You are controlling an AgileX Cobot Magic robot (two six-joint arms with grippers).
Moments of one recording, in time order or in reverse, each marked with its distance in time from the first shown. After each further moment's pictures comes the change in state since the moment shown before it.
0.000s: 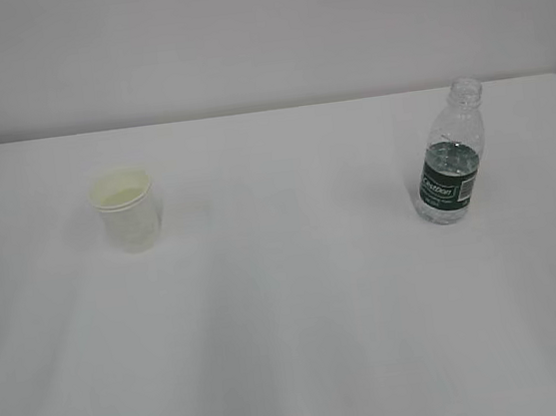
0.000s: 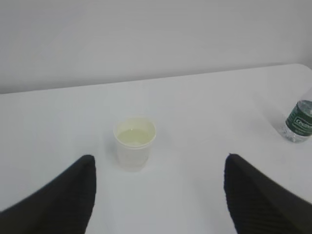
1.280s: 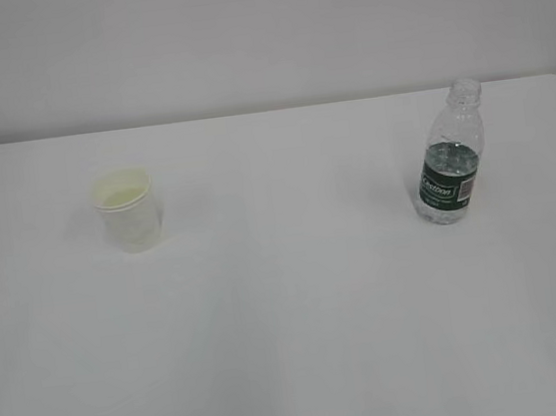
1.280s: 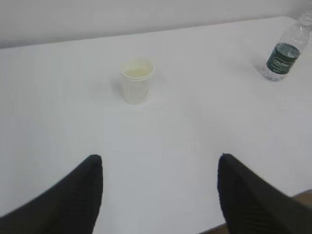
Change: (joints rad) left arm 0.000 -0.458 -0.112 0.020 0.687 0.000; right arm 0.000 -0.191 -0.145 0.103 0.494 -0.154
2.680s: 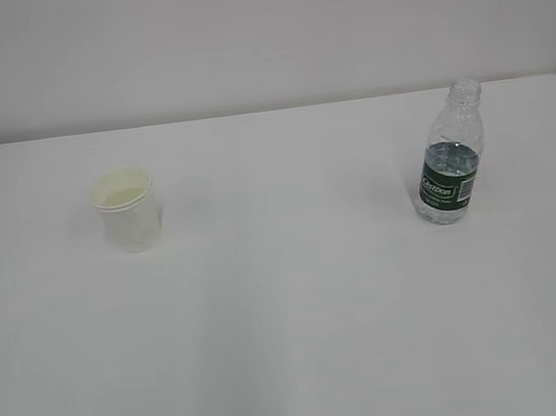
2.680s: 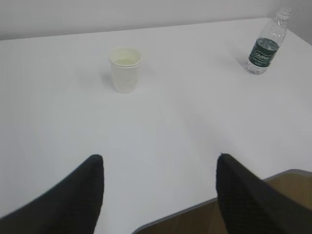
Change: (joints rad) left arm -0.002 -0.225 0.018 -0.049 0.175 0.000; right arm 0.000 -0.130 -0.004 0.090 0.228 -0.025
